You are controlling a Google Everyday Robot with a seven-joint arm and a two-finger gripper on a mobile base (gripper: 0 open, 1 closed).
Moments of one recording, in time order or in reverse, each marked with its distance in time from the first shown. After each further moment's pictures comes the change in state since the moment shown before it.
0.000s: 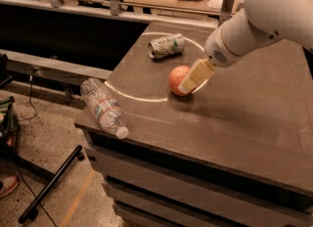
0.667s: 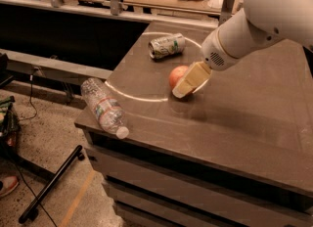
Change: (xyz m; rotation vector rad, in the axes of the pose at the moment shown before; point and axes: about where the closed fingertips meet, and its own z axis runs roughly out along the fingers) arm -0.006 0.025 0.000 -0.089 -0.017 0.032
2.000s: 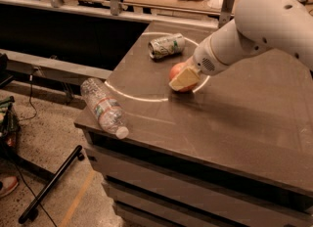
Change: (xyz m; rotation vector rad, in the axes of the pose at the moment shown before) arm -0.001 0.001 0.029 -0.029 -0.044 0.036
